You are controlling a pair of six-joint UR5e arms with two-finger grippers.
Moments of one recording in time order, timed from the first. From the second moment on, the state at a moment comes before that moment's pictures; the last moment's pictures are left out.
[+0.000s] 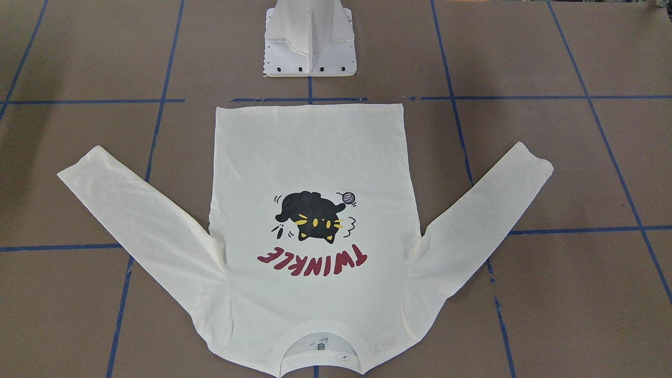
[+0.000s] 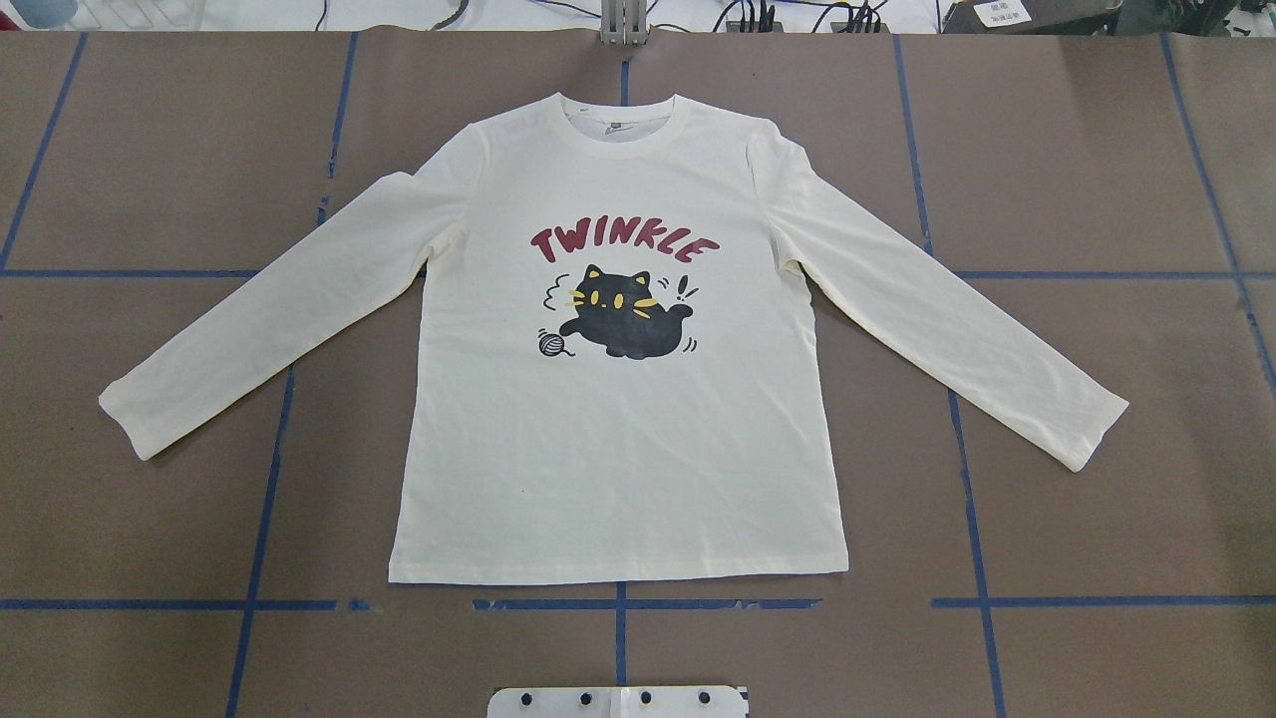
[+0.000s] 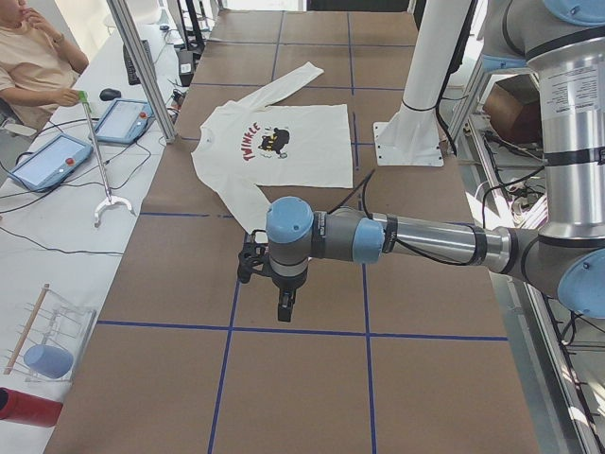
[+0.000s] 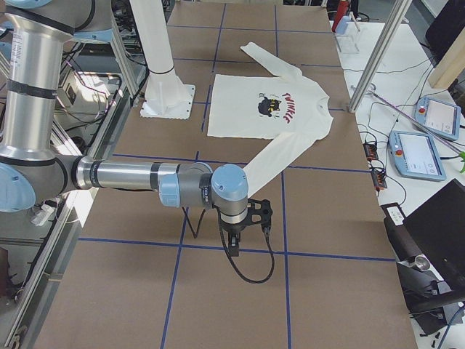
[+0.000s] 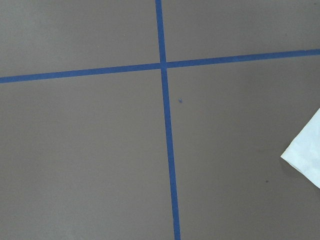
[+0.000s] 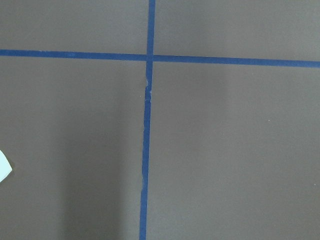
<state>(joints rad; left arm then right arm) -1.55 -1.39 -1.87 -1.55 -2.34 0.01 1.61 -1.80 1.81 -1.52 2.32 -0.01</state>
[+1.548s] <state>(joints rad) -1.55 -1.46 -1.66 -2.26 -2.33 0.01 1.52 -1.74 1.65 -0.85 2.43 0.31</state>
